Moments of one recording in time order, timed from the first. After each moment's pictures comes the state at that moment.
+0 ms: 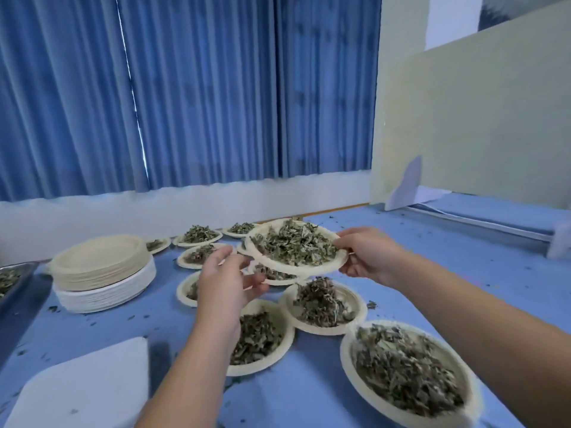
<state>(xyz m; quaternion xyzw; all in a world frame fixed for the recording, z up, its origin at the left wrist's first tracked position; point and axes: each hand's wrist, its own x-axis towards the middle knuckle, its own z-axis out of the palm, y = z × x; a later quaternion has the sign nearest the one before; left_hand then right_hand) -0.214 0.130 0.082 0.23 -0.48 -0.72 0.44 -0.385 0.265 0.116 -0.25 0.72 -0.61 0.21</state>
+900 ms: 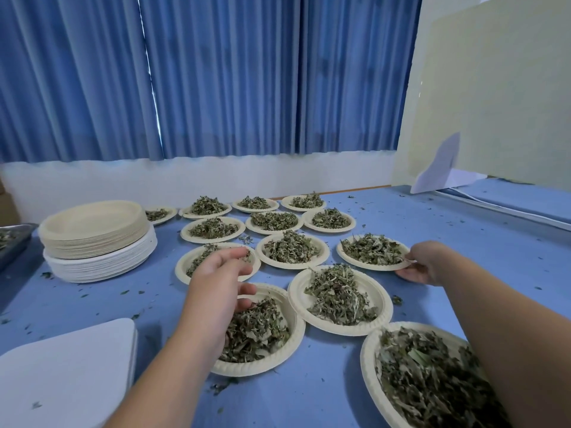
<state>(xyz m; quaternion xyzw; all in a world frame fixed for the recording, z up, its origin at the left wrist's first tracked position) -0.217 0.104 0.042 0.31 -0.57 -0.65 0.40 -0.538 0.260 0.036 0.01 0.81 -0.55 0.23</state>
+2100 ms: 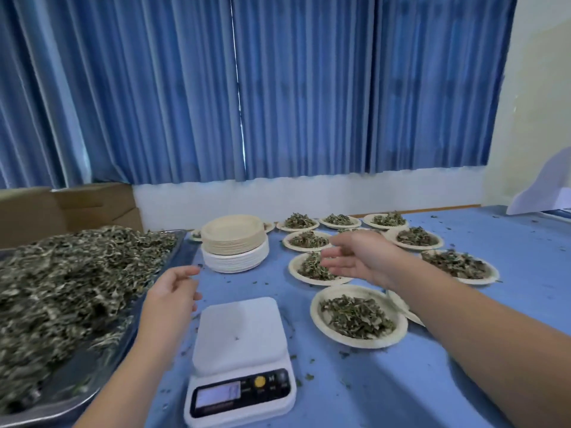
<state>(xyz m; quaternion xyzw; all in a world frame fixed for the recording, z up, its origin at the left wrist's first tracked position) 0.000 0.027 0.044 0.42 -0.60 -0.43 0.53 -0.274 0.140 0.104 -0.32 0.61 -0.60 0.40</state>
